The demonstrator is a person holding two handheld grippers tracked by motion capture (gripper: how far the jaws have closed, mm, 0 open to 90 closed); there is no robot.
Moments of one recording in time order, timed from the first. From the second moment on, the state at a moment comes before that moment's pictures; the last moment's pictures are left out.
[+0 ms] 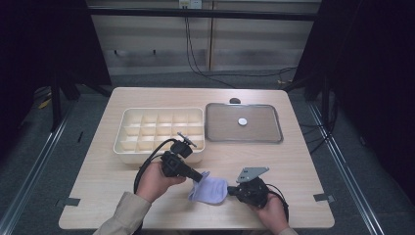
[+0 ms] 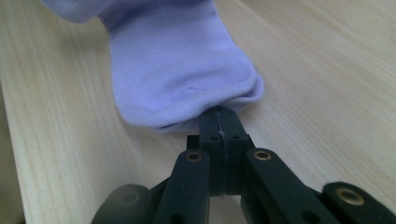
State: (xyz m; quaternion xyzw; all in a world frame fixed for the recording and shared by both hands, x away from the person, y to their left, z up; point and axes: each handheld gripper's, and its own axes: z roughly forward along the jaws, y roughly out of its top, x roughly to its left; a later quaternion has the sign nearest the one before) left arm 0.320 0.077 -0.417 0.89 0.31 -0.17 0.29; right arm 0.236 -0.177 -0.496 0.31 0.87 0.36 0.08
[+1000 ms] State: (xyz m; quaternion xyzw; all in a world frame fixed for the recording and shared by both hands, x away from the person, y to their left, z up) left arm 0.324 0.056 -0.424 0.89 0.33 -0.17 0.28; right arm 0.239 -0.159 -0.498 0.30 0.88 0.36 0.08
